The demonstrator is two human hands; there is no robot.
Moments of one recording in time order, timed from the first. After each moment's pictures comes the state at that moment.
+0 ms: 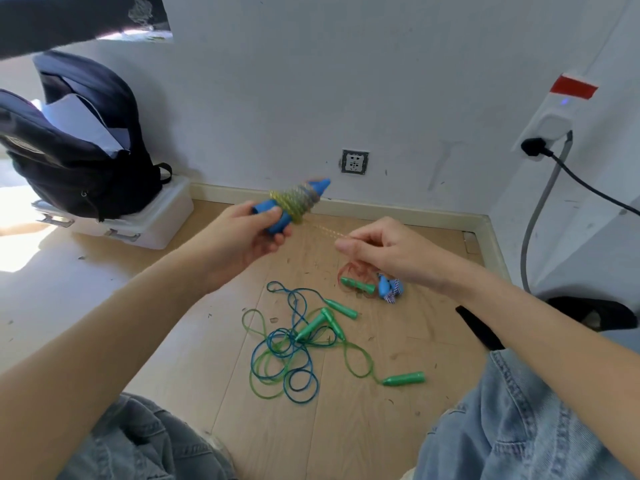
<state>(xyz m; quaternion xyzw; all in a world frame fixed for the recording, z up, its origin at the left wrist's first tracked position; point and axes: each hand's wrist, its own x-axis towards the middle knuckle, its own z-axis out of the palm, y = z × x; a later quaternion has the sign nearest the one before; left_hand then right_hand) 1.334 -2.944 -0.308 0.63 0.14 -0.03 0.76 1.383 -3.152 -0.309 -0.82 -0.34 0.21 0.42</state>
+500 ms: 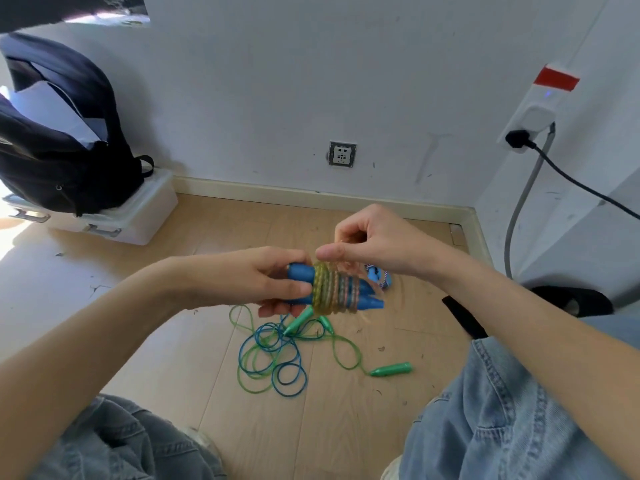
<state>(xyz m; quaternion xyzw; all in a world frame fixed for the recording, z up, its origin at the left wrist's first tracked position) 1.308 -2.969 -0.299 0.81 -0.13 -0.30 0.48 1.389 -3.154 -0.305 -0.82 -0.38 0.18 0.39</state>
